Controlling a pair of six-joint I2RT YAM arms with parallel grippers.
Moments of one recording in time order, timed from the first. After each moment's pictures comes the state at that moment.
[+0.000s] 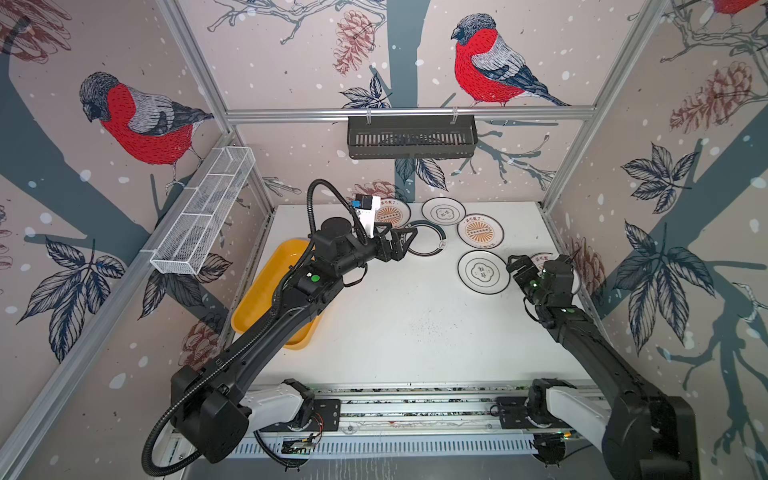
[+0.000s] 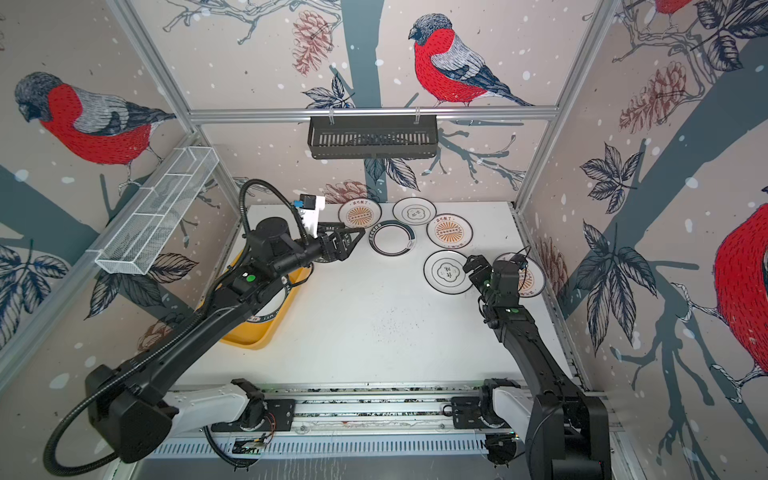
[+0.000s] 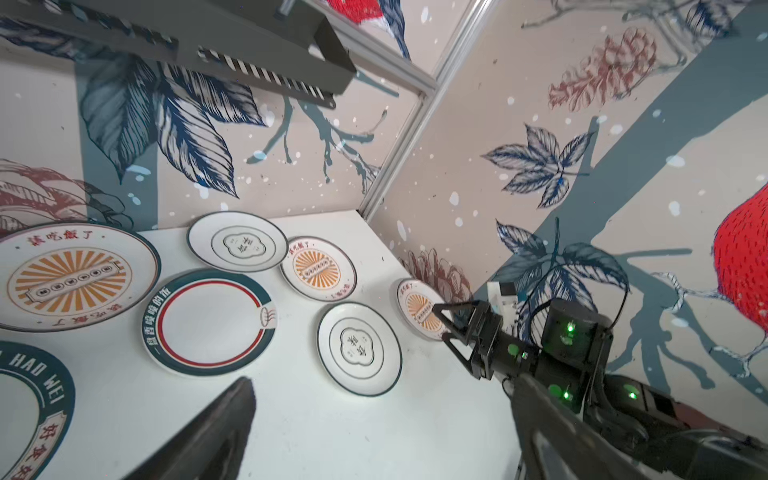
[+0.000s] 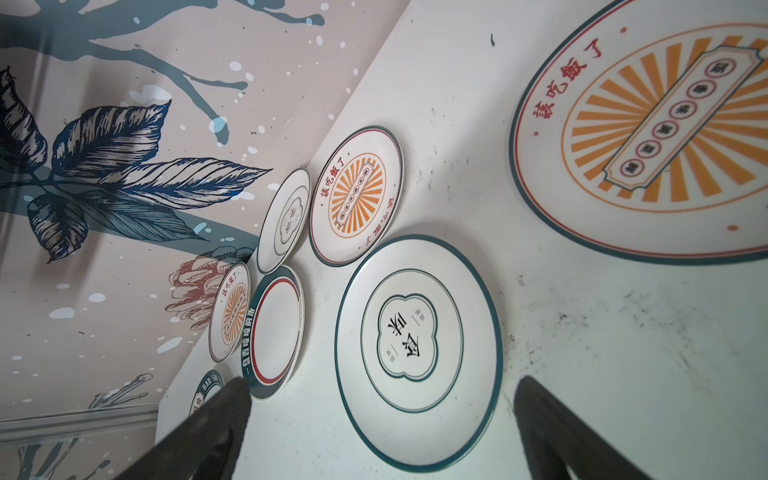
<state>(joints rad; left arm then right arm) -0.54 1.25 1.11 0.00 0.39 -0.44 -0.01 1.05 0.51 0.05 -0.08 0.87</state>
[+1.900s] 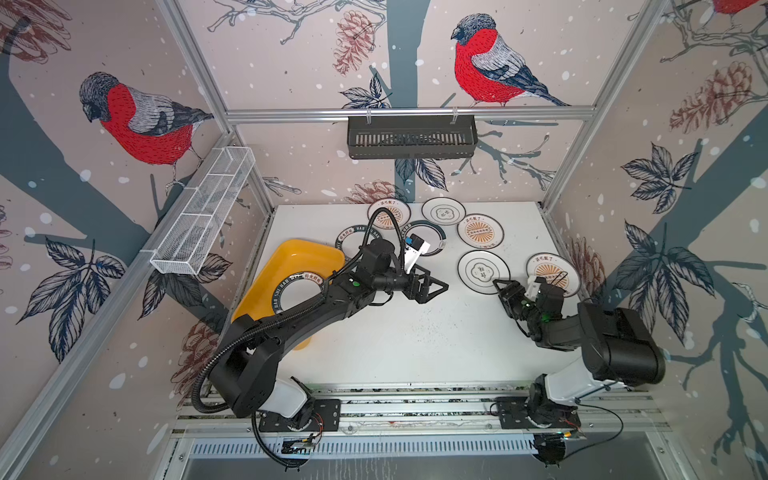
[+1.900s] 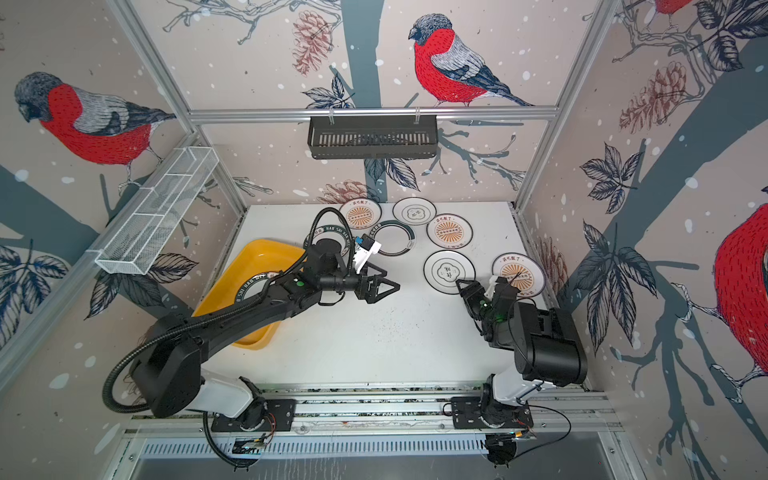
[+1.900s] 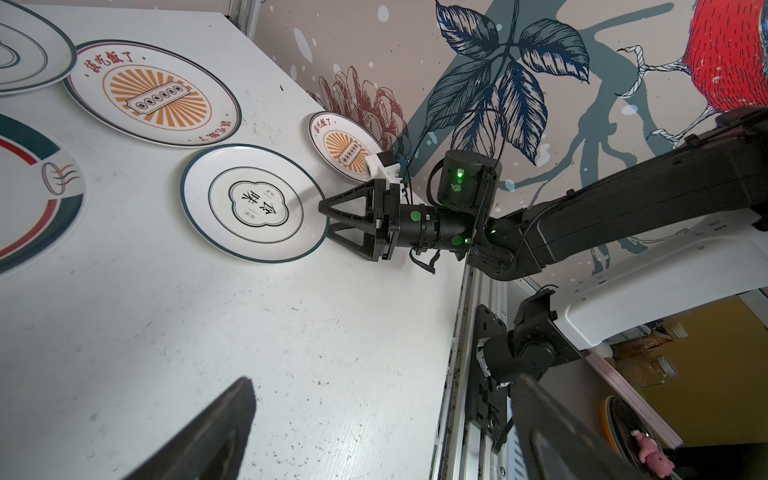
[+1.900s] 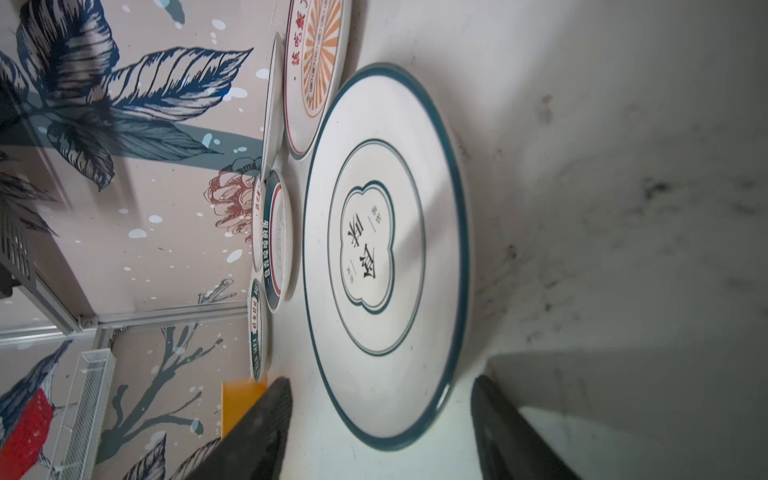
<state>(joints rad) -0.70 1.46 0.98 0.08 0.66 -0.34 -0.16 1.59 0.25 0.82 -0.57 1.00</state>
